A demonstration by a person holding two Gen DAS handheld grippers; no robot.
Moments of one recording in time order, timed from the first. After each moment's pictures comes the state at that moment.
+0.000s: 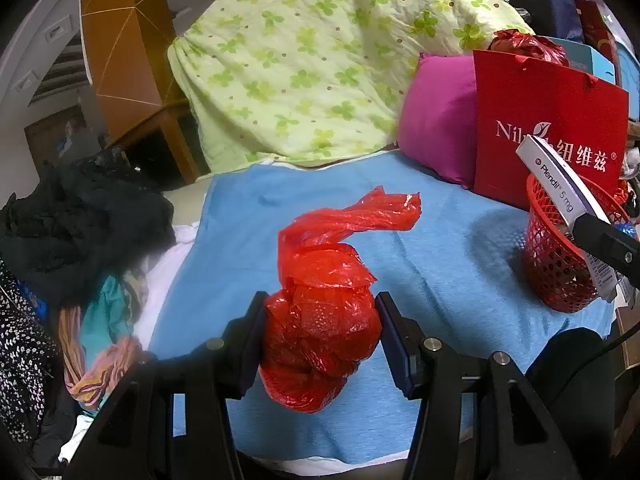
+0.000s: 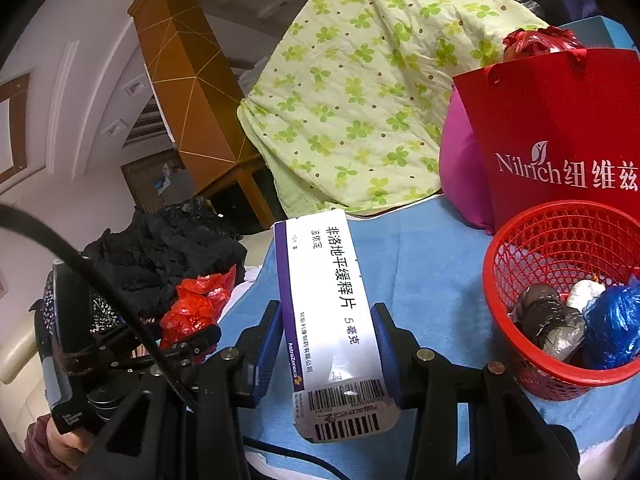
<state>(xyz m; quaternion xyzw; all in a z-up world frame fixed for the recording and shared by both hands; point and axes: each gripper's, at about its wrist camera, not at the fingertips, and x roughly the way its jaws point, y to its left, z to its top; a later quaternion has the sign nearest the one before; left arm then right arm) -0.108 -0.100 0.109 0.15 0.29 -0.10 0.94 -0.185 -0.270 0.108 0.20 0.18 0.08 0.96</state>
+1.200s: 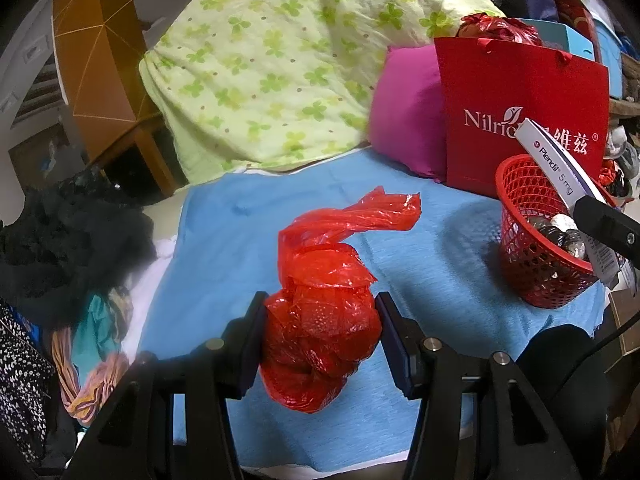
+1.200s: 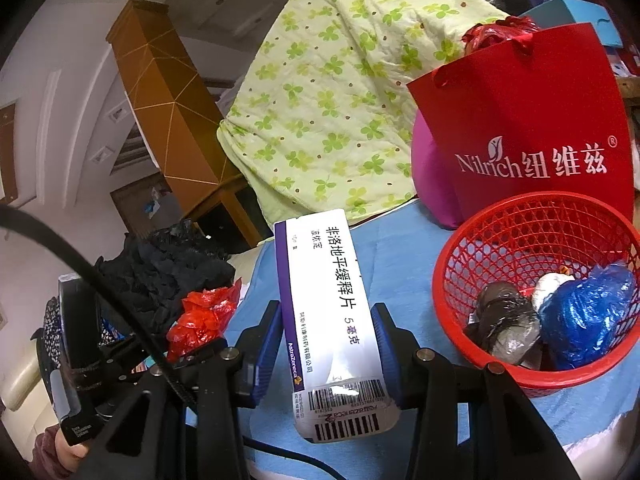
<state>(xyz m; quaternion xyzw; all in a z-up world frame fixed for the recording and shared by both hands) -0.111 -0.144 0.106 0.18 0.29 -0.13 0.93 -0.207 -0.316 0.099 0.24 0.17 0.06 0.95</state>
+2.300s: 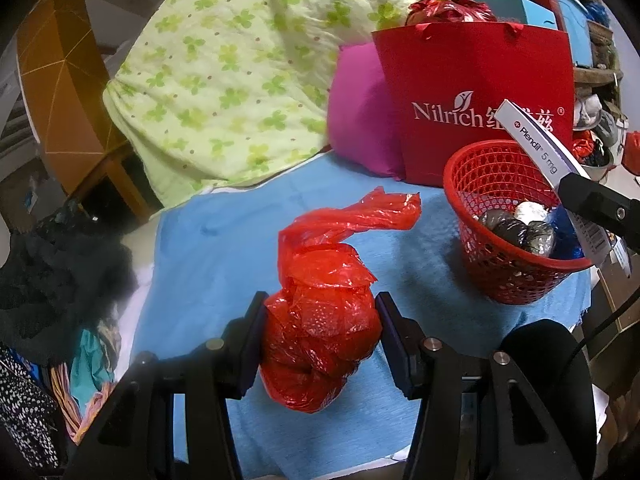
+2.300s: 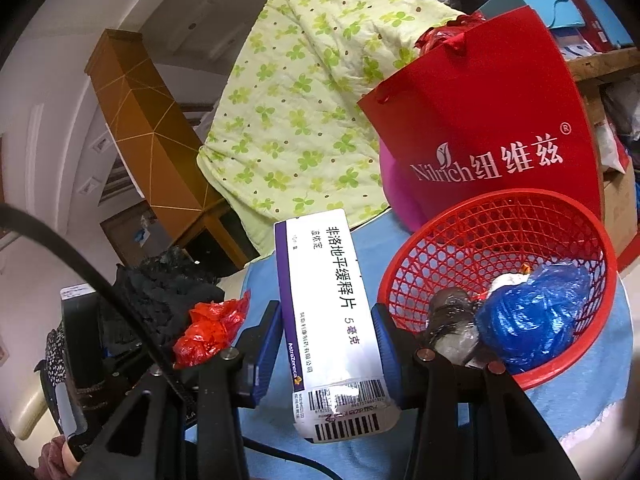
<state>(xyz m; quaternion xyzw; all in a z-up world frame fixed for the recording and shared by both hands) -0.125 -0.206 0.106 0.23 0.28 -0.17 0.92 -0.227 -0.369 0.091 0.28 0.15 0.03 0.95</state>
